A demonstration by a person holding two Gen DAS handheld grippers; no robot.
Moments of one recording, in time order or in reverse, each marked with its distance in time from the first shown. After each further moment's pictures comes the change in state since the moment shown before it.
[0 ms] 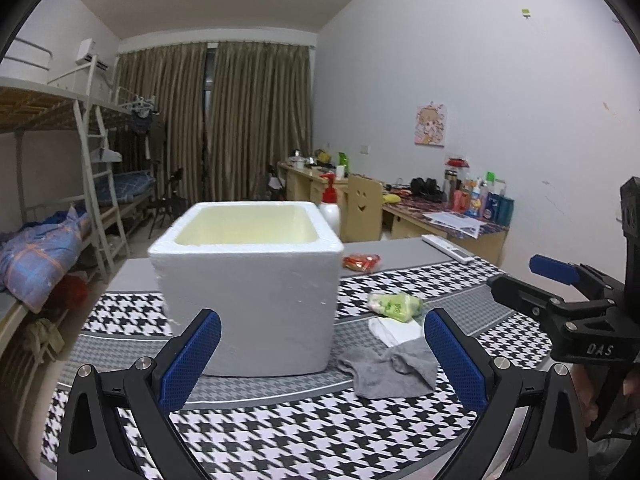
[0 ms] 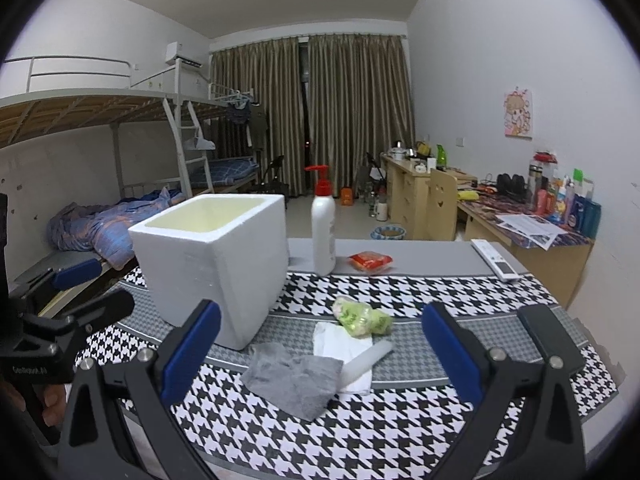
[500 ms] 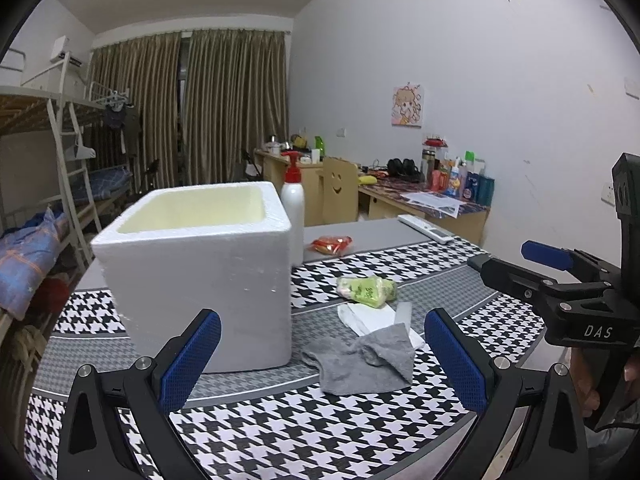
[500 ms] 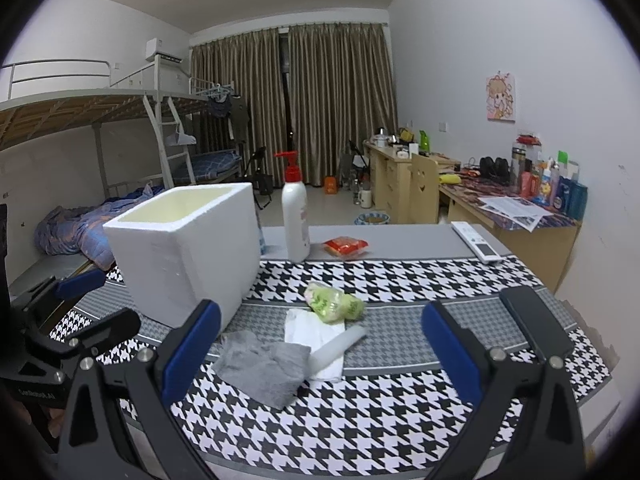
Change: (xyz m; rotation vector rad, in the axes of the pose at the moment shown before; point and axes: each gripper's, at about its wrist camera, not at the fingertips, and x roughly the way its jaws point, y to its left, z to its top) left arm 0.027 -0.029 -0.005 0.035 0.063 -0.066; right arm 0.004 -0.025 -0.005 0.036 0.043 -0.048
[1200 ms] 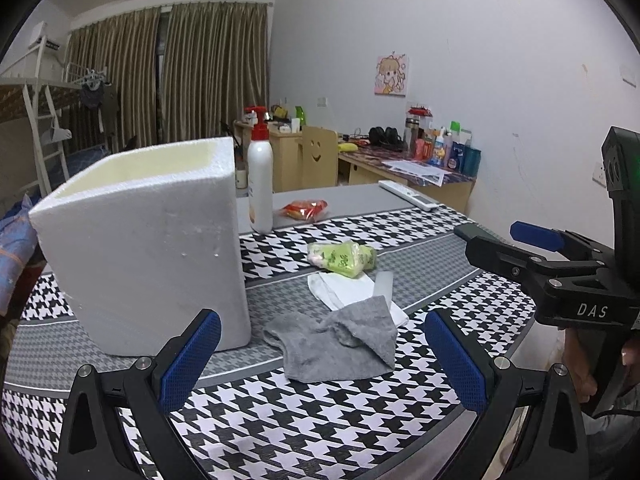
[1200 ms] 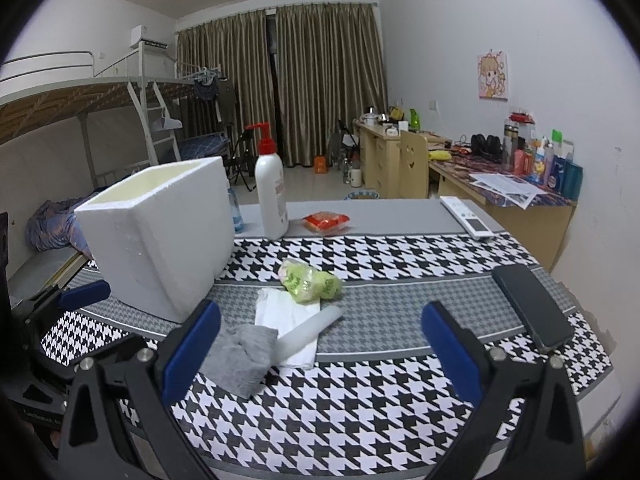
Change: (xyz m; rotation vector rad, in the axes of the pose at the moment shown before) left arm 0.042 -0.017 -0.015 0.007 0.113 -0.066; right arm 0.024 -0.022 -0.010 0.021 0.080 -0.027
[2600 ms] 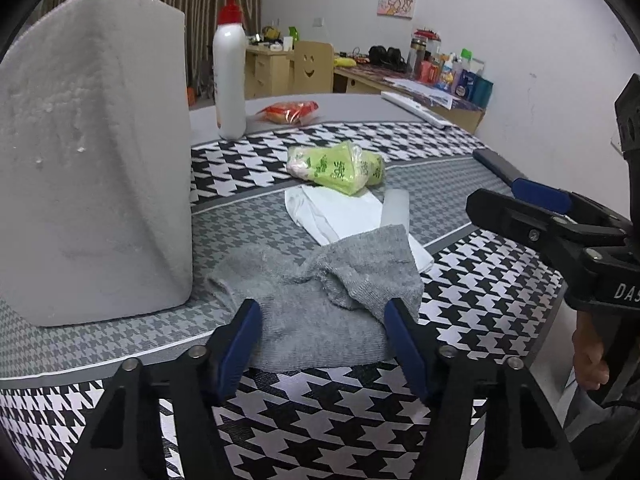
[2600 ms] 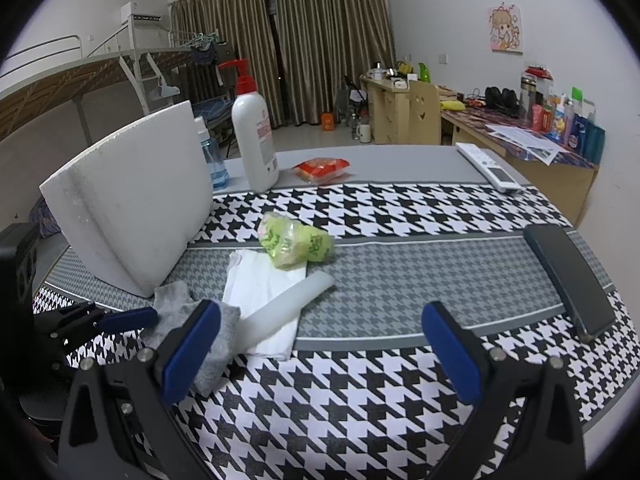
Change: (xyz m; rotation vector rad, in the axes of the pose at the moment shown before) left arm 0.083 -0.004 -0.021 -0.018 0.313 -0.032; right arm 0.064 -0.024 -0.013 0.029 0.164 0.055
